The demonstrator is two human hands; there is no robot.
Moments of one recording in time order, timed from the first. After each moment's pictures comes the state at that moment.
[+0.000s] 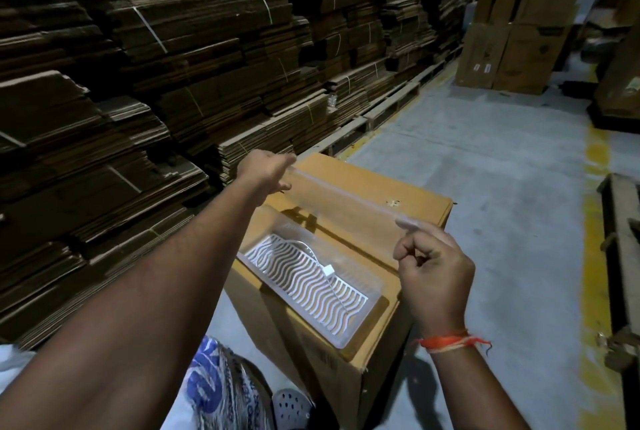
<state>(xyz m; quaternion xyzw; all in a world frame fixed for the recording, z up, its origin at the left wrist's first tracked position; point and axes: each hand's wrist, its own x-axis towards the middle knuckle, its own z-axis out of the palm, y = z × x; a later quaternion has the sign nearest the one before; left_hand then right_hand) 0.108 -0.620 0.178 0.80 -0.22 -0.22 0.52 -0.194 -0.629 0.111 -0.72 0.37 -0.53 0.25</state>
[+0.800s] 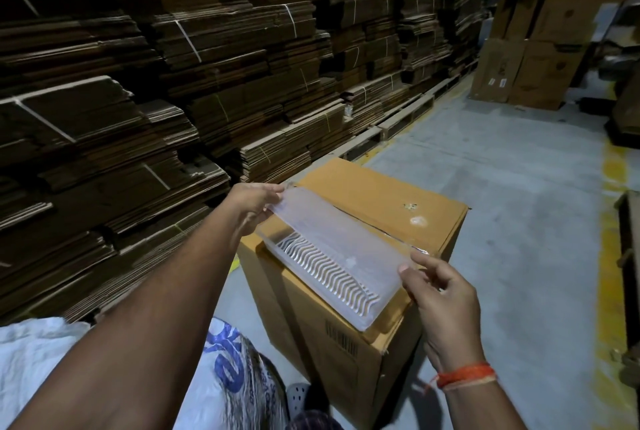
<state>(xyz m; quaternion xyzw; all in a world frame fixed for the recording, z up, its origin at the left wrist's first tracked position) 0.122 -0.524 0.159 0.72 -0.13 -0.32 0.60 -0.202 -0.578 0.096 -0.51 0.45 -0.45 0.58</state>
